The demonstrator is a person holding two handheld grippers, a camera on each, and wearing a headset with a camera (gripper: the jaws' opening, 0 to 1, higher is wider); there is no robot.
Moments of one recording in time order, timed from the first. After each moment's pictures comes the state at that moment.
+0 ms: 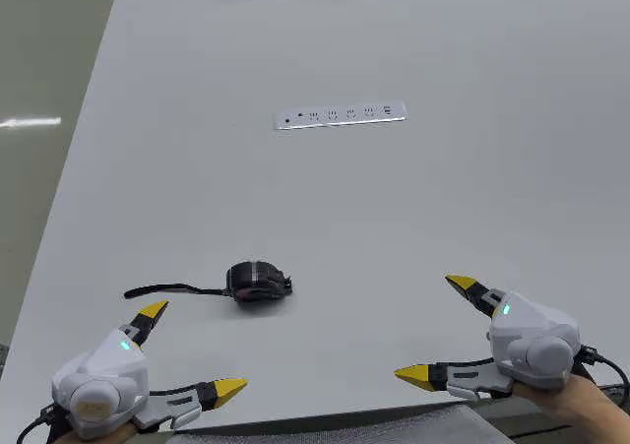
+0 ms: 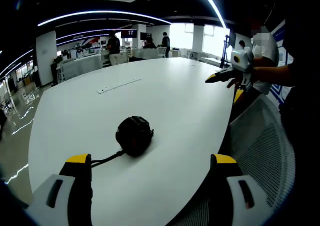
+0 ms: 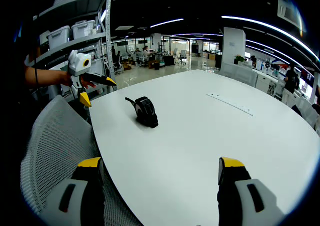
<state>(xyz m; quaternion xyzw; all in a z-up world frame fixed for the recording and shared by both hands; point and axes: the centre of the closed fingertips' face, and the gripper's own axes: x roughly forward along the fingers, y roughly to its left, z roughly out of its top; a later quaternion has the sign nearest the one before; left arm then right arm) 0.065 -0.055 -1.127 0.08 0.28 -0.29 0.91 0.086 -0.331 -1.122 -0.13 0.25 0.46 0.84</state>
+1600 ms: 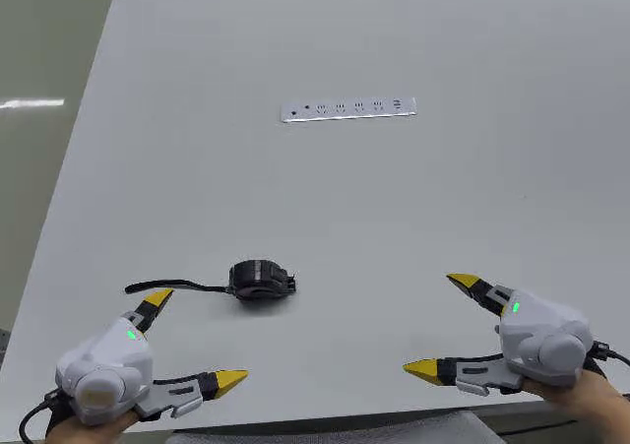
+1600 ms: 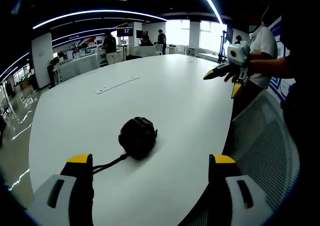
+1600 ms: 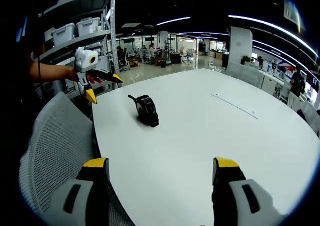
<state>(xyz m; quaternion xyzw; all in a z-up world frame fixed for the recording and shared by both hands) 0.082 -0.054 -1.131 0.10 0.29 -0.31 0.90 0.098 -0.330 -1.124 -0.14 0.26 0.49 0.82</state>
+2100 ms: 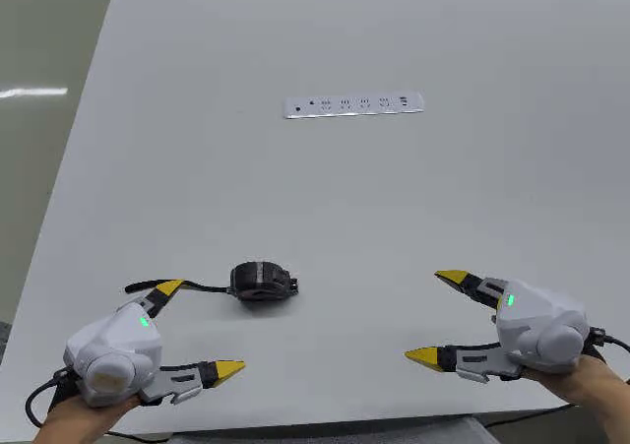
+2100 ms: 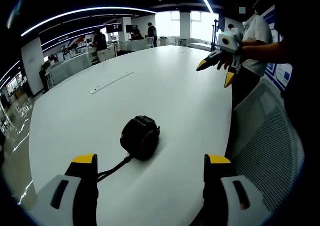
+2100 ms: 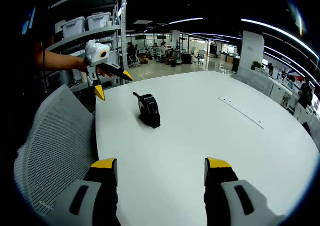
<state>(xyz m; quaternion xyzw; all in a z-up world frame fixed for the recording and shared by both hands) 0.098 -0.056 -1.141 0.14 0.30 -0.33 0.88 0.113 -0.319 -1.127 -0.17 0.24 0.53 0.79</state>
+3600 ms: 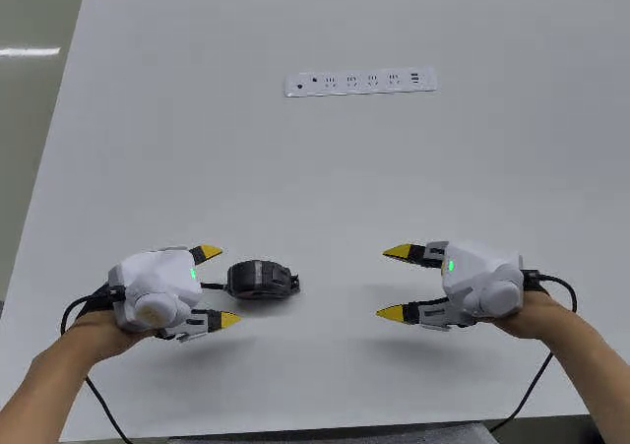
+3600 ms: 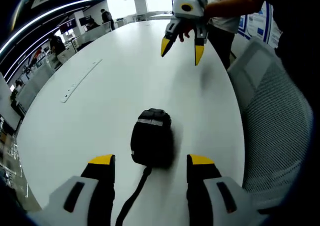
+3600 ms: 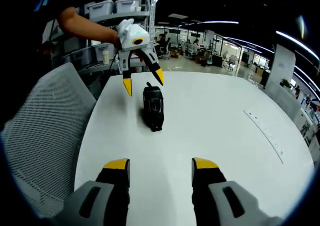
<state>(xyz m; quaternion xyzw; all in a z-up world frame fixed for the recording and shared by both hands) 0.159 -0.070 -1.187 0.29 0.34 -0.46 0.77 0.168 -0.259 -1.170 -0.24 0.22 0.63 0.71</state>
